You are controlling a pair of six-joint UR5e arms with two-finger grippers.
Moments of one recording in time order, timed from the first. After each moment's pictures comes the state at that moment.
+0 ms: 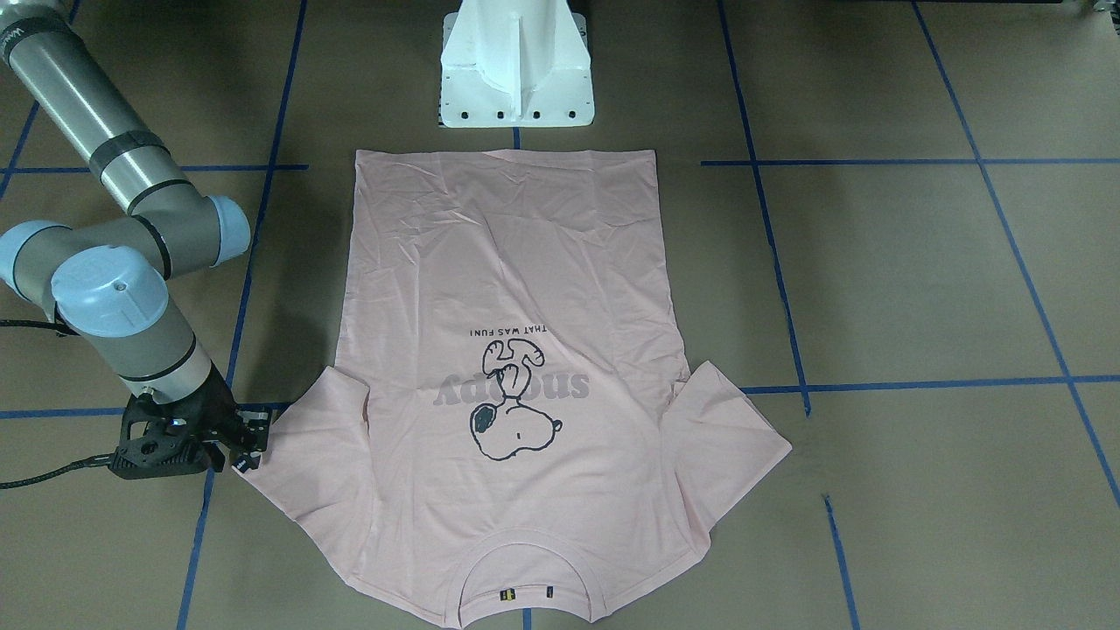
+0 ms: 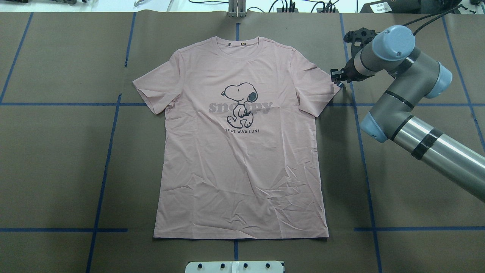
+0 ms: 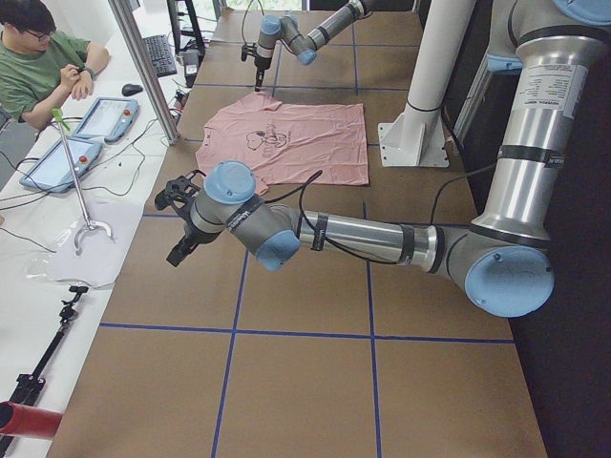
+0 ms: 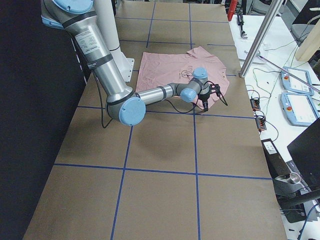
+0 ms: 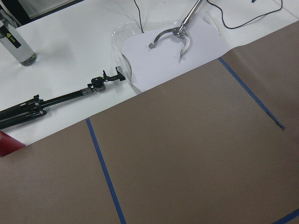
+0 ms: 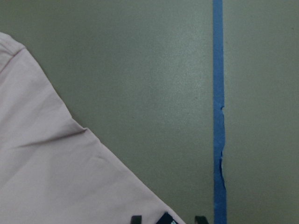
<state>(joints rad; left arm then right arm) -1.54 -1.74 -1.54 -2.24 -2.30 -0.11 0.87 -1.05 1.25 -1.00 1.88 0.90</state>
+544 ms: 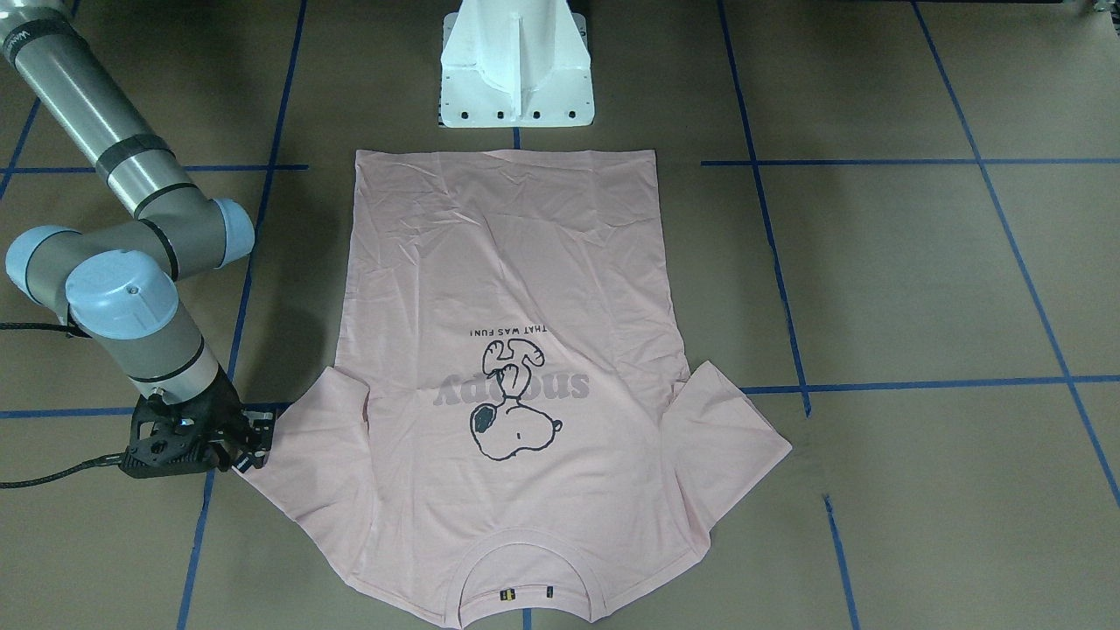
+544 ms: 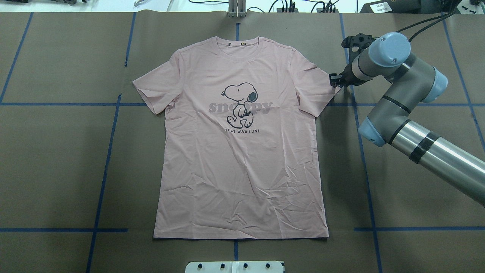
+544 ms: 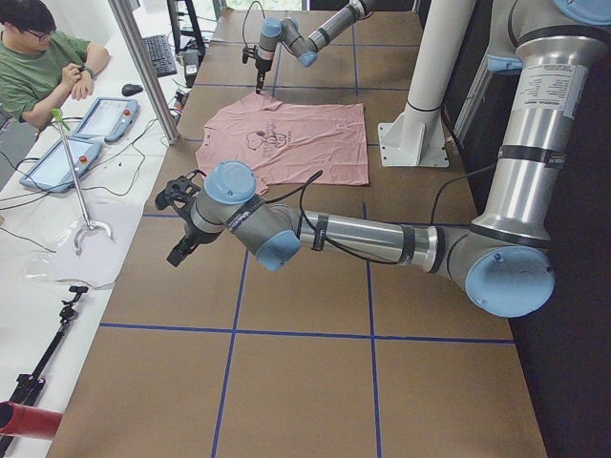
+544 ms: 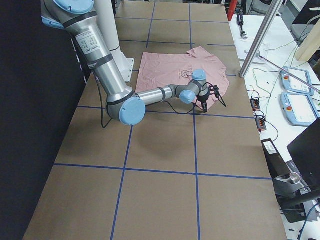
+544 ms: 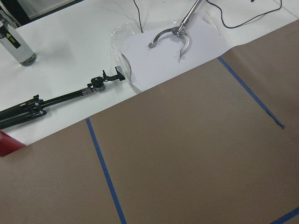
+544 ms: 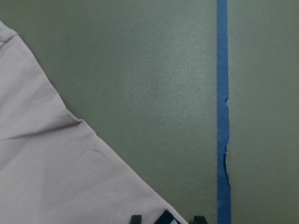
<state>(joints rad) -1.54 -1.73 -1.53 -2.24 -2.30 -0.11 0.86 -1.05 1.23 -0.98 1.87 0.90</state>
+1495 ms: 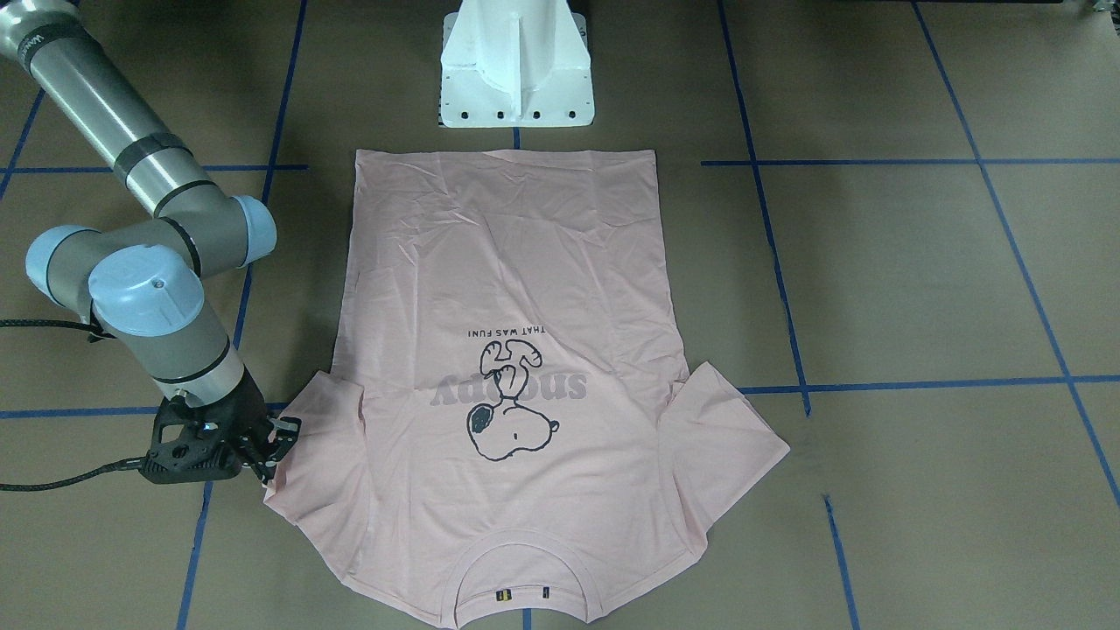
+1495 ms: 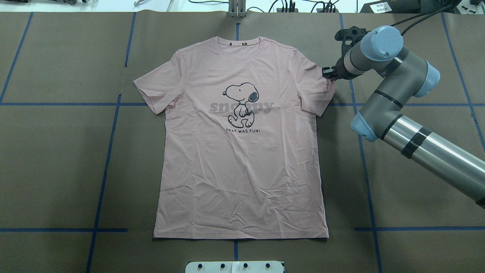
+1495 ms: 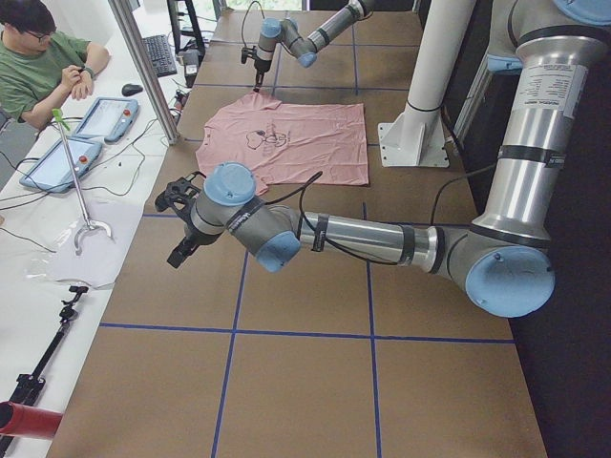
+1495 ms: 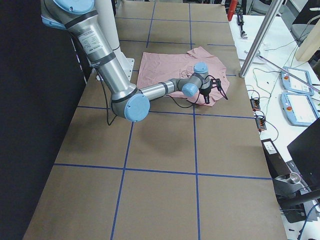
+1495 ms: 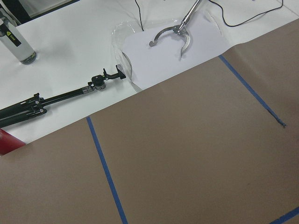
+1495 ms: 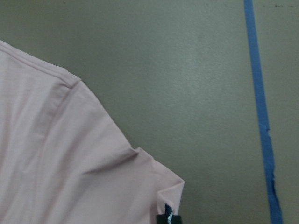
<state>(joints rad) -1.54 -1.73 -1.53 -2.24 -2.30 -0.11 0.86 -0.96 1.24 -1.04 1.85 0.97</state>
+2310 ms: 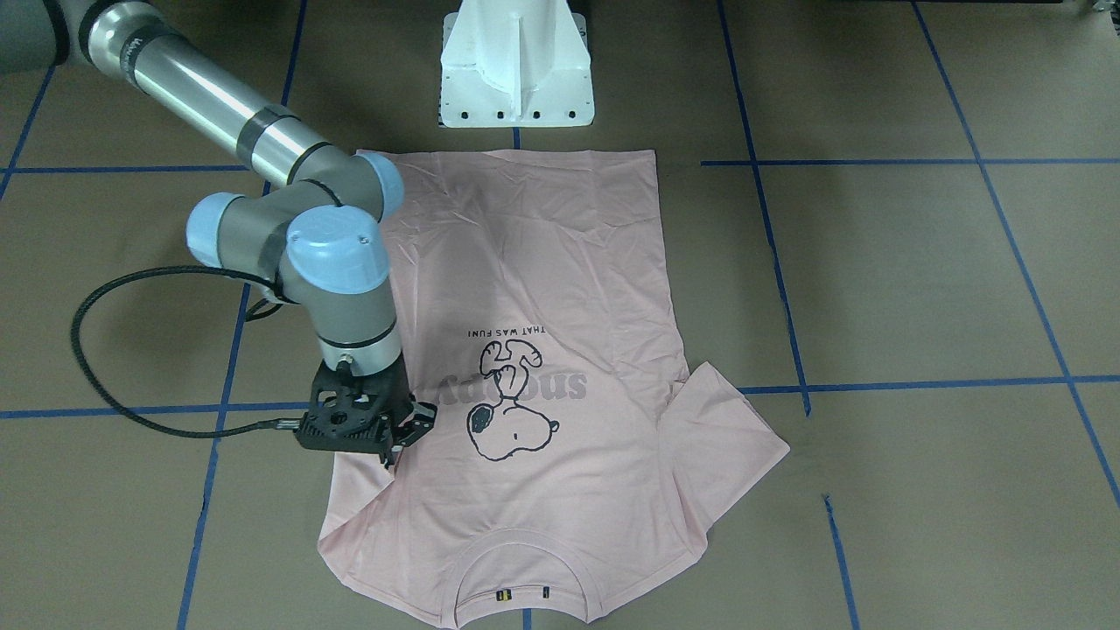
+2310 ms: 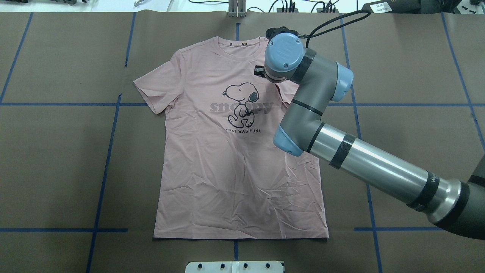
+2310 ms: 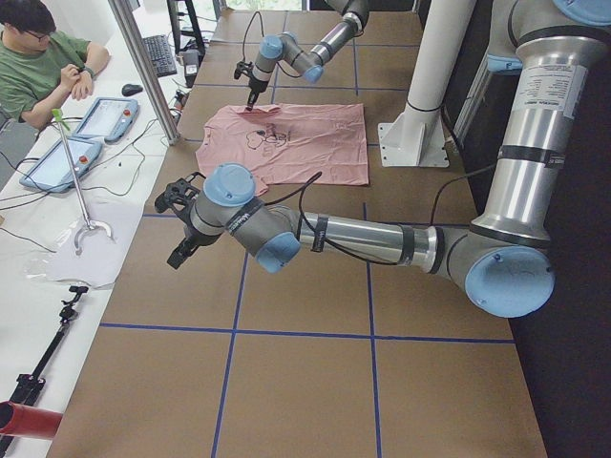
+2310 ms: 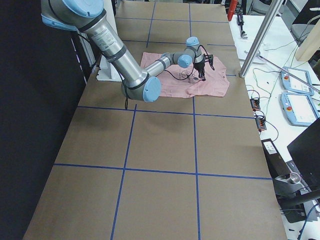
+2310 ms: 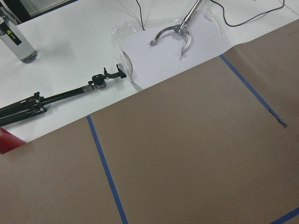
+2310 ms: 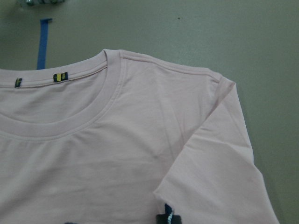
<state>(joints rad) -1.54 -1.73 -1.53 -2.24 -2.30 -0.11 0.67 -0.73 1.21 -1.26 1.61 1.23</state>
